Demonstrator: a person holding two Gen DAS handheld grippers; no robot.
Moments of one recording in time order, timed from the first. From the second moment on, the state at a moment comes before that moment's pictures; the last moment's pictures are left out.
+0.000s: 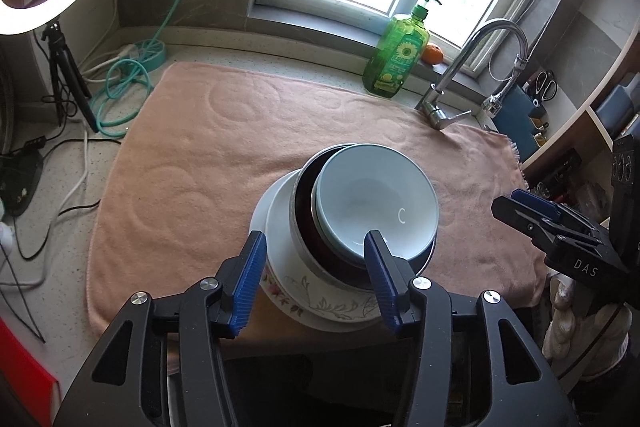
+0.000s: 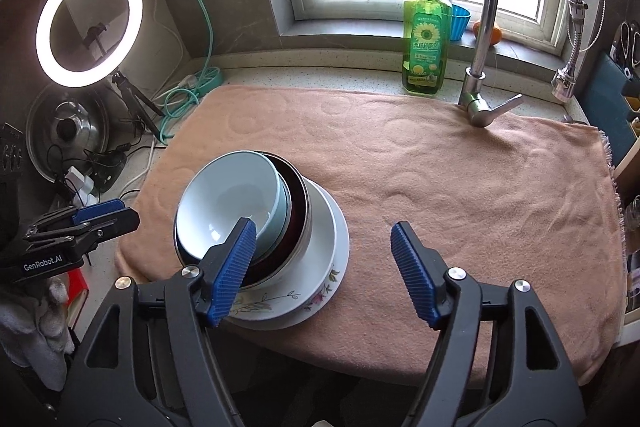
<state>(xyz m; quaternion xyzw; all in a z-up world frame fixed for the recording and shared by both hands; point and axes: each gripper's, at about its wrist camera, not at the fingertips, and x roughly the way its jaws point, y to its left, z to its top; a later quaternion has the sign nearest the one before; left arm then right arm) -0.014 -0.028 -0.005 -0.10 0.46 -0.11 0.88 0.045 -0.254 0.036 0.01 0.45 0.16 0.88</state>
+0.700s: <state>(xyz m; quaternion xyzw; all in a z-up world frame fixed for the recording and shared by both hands) -0.024 -0.027 -0.007 -0.08 0.46 -0.07 0.88 0.032 -0.250 0.041 0.00 0.43 0.14 0.89</state>
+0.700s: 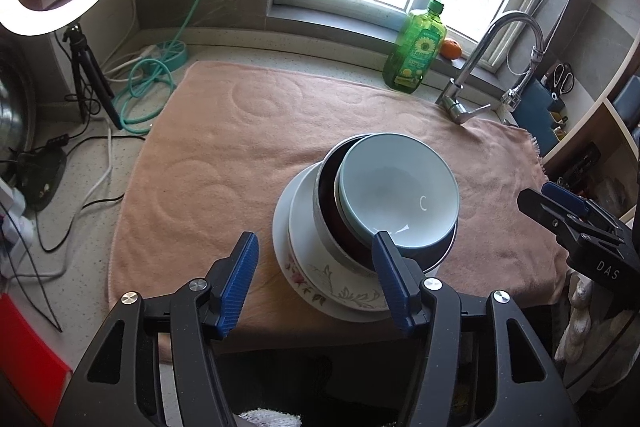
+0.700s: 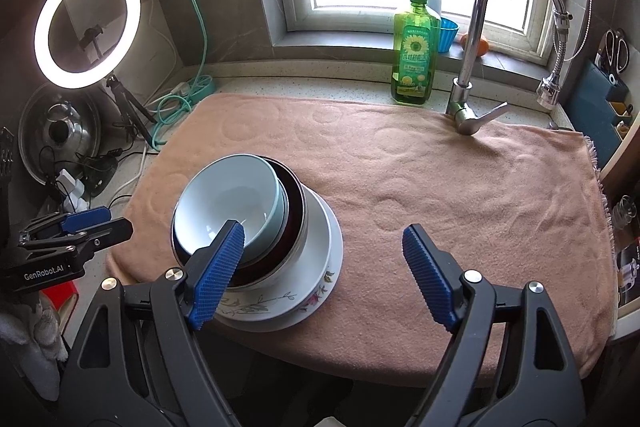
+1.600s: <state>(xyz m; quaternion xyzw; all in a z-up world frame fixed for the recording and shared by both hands) -0.020 -0.030 -0.002 -0.08 0.46 -0.09 0.88 0.034 -0.247 0.042 0.01 0.43 0.13 0.89</state>
